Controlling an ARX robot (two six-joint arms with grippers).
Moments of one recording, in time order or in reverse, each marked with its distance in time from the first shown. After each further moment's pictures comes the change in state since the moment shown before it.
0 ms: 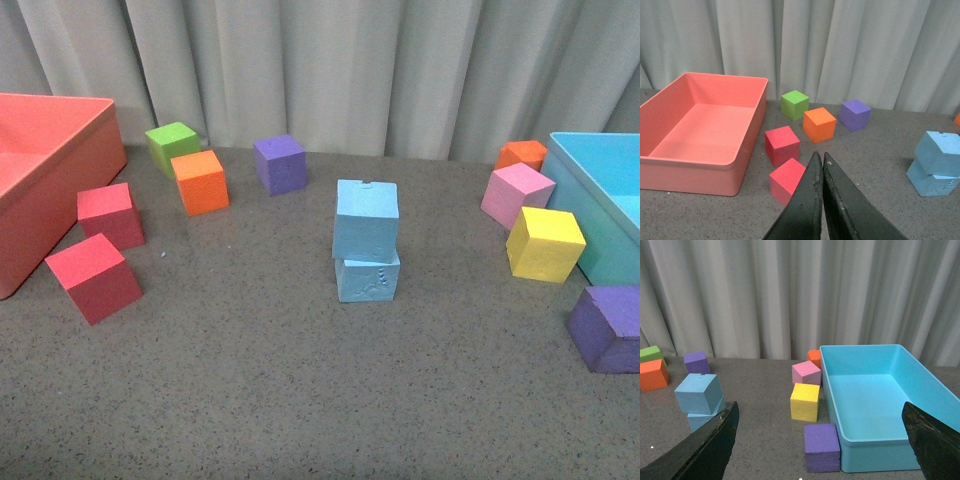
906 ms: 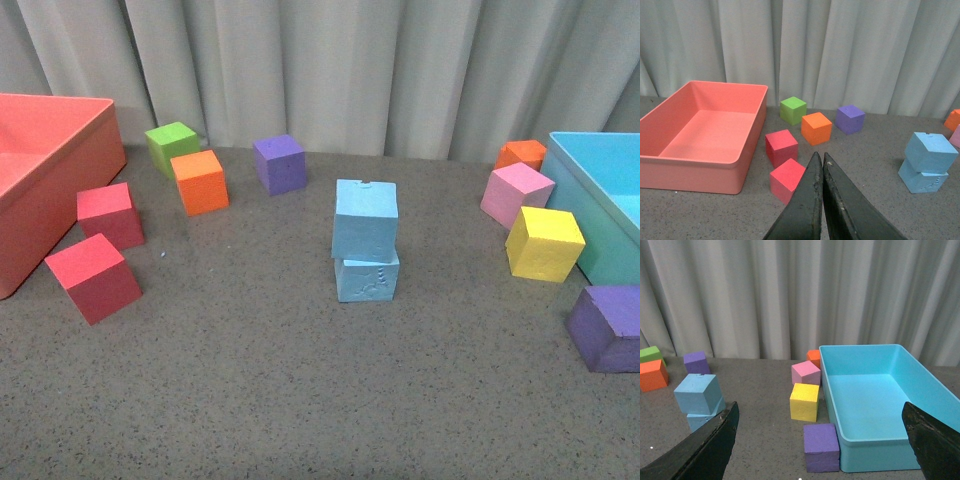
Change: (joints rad) left arm 0.000 -0.467 -0.001 -0.442 0.000 0.000; right arm 0.000 0.000 0.000 0.000 0.000 0.000
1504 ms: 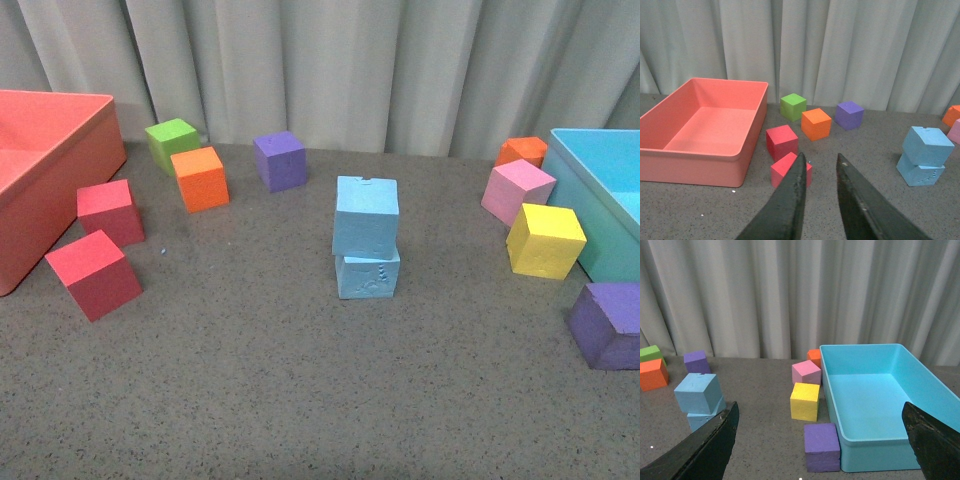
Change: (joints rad) left arm 0.000 -0.214 0.000 -0.220 0.001 0.000; right arm 0.000 0.000 0.000 0.000 0.000 0.000
